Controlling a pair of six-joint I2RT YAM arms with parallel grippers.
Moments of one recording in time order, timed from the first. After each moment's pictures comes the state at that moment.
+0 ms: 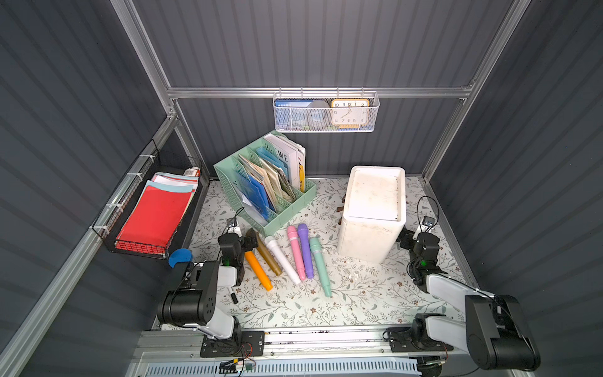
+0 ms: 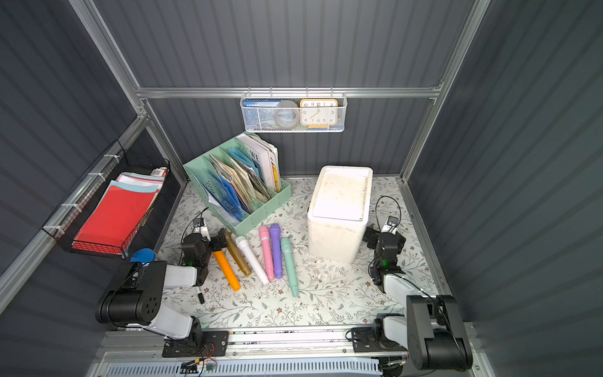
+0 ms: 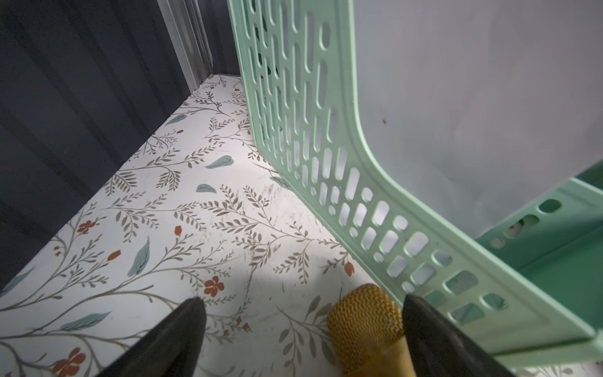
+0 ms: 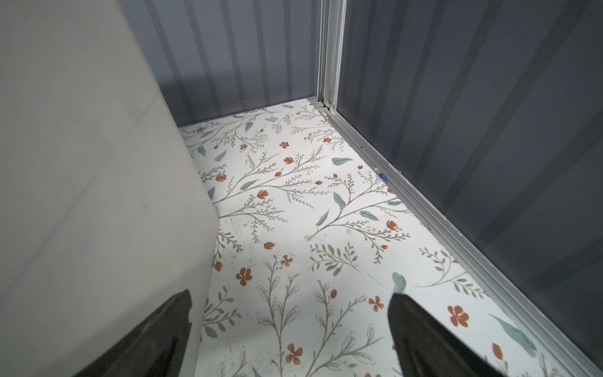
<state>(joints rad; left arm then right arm) 0.04 1.55 0.35 0.85 -0.11 -0.06 -0.02 1.21 0.28 0.64 0.30 0.16</state>
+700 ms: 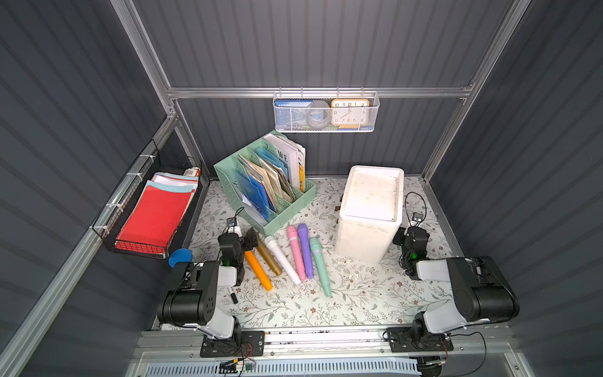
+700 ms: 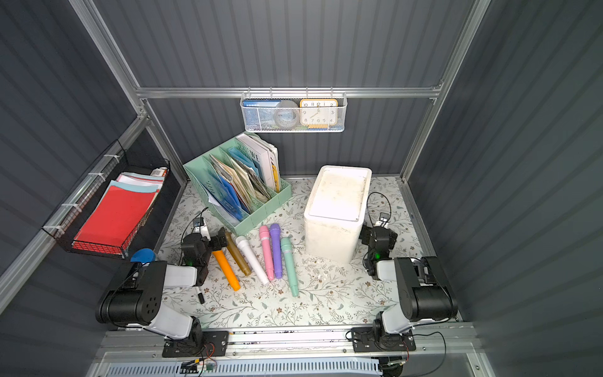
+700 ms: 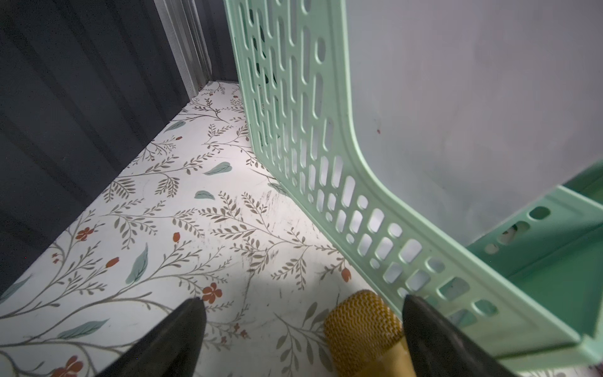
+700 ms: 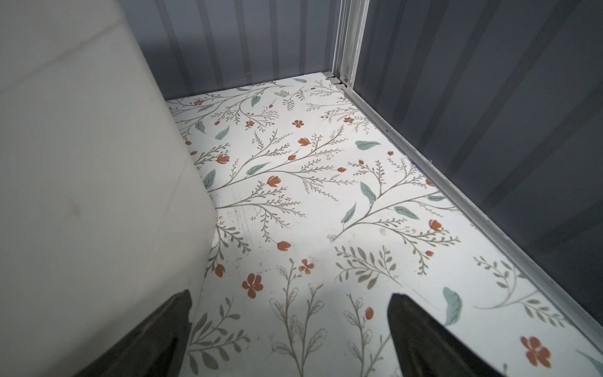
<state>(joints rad) 0.04 1.55 0.35 0.87 -0.10 -0.06 0.01 1.53 0.38 0.77 0.31 0.13</state>
